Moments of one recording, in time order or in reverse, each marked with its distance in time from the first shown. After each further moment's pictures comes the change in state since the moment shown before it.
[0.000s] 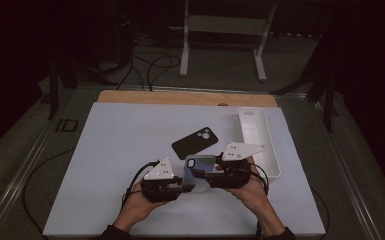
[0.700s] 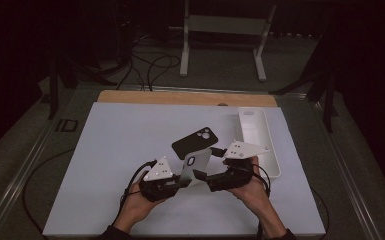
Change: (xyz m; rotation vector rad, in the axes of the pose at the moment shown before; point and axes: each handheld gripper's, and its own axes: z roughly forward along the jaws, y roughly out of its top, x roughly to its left) left arm 0.001 -0.001 -0.004 -0.002 0.116 -0.003; right arm 0.000 -0.001 -0.005 -0.019 -0.129 0.045
